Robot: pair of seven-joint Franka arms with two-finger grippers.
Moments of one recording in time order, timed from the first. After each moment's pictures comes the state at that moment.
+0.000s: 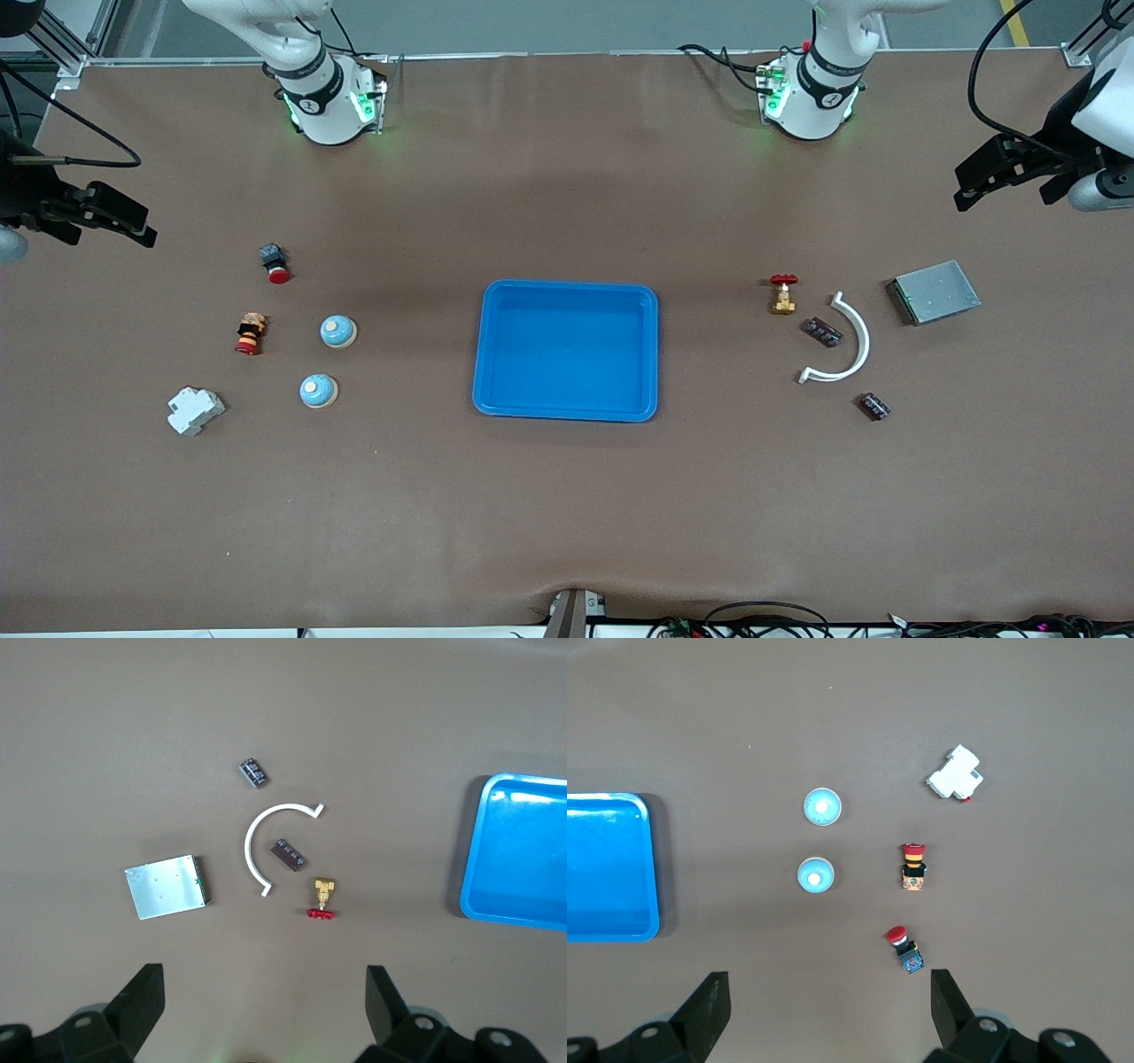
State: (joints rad) left arm -0.04 -0.05 -0.08 -1.51 0.02 1.48 -0.18; right arm -0.06 -0.01 0.05 -1.57 0.03 1.55 0.05
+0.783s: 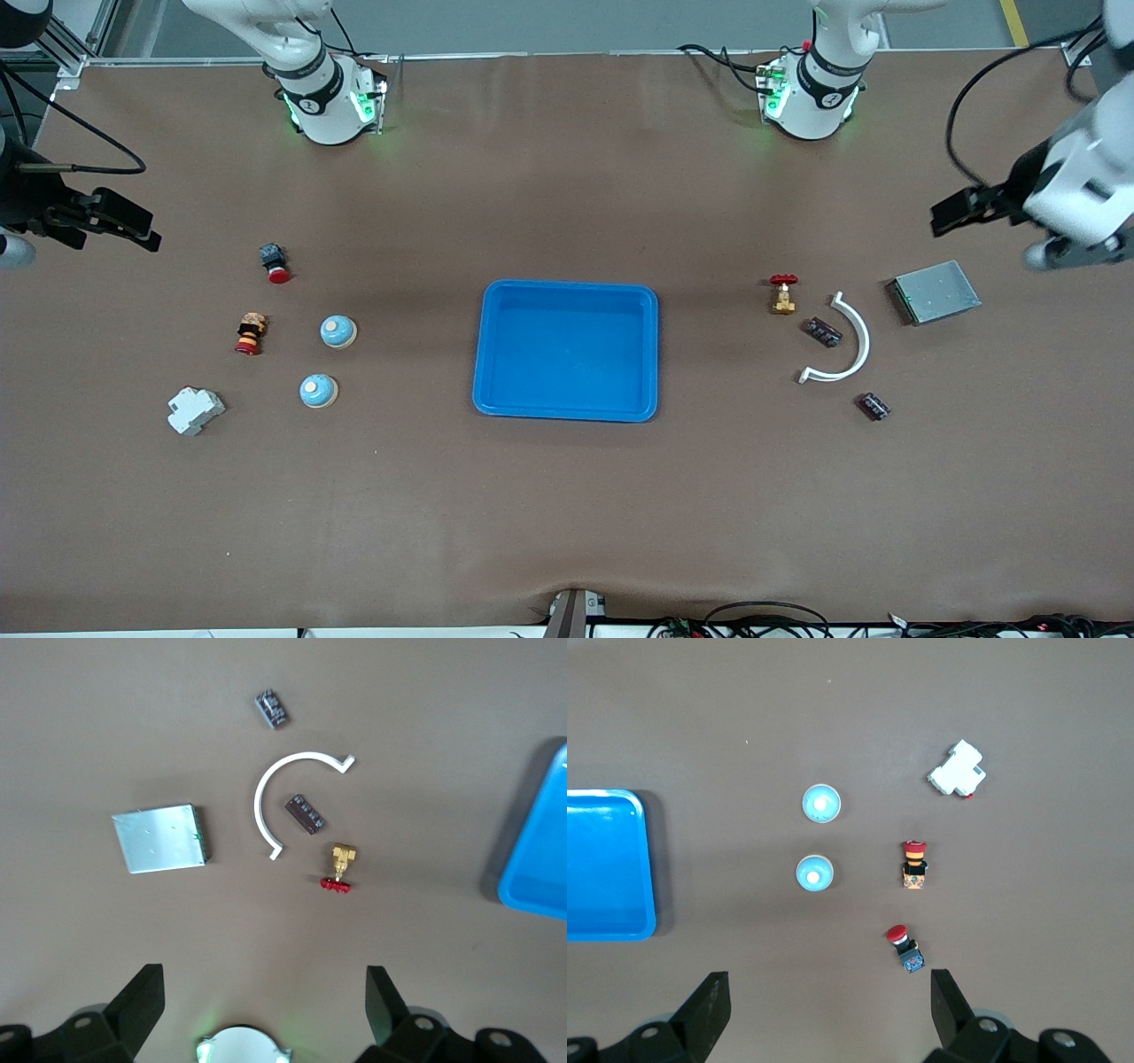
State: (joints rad) left arm -0.02 0.05 -0.09 -1.66 0.02 1.52 -0.28; right arm -0.06 -0.01 0.05 -1.60 0.03 1.56 0.05
